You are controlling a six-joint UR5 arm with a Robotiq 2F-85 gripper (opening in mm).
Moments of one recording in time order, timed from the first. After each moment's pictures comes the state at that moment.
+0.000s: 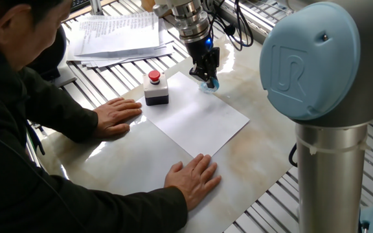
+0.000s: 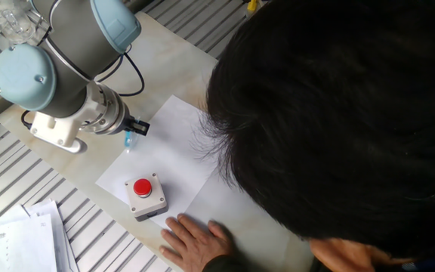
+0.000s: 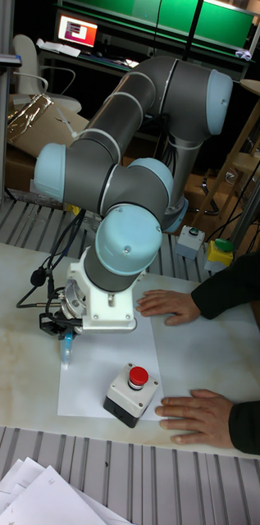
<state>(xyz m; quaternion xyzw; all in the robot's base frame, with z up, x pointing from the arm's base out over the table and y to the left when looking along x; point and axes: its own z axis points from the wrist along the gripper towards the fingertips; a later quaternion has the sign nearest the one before) 0.551 -0.082 0.040 0.13 -0.97 0.04 0.20</state>
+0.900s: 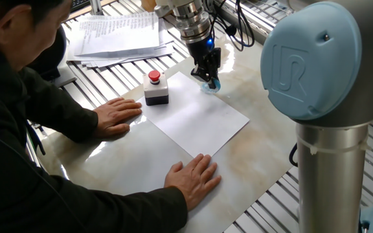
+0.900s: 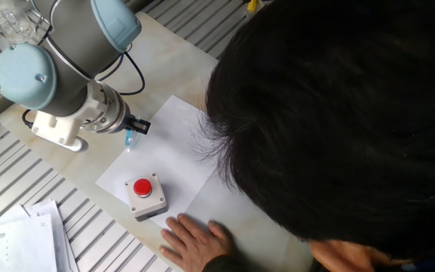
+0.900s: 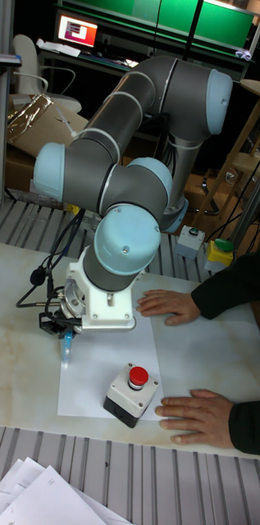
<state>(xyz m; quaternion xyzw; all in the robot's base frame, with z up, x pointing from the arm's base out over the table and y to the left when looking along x) 0.545 -0.084 0.041 0.13 -0.97 0.04 0.21</state>
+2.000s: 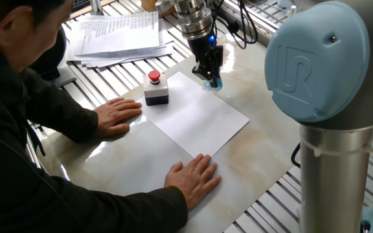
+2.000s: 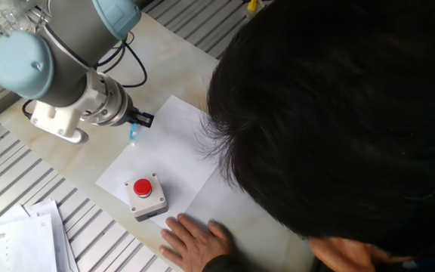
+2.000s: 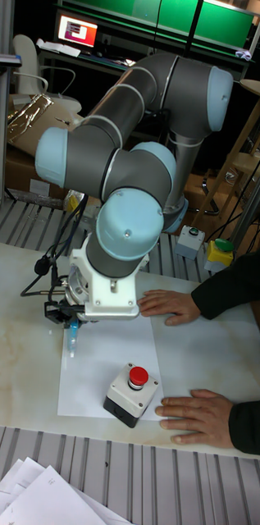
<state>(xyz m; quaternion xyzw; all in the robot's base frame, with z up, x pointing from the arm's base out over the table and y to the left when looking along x) 0.538 -0.071 0.061 0.12 -0.97 0.02 0.21</state>
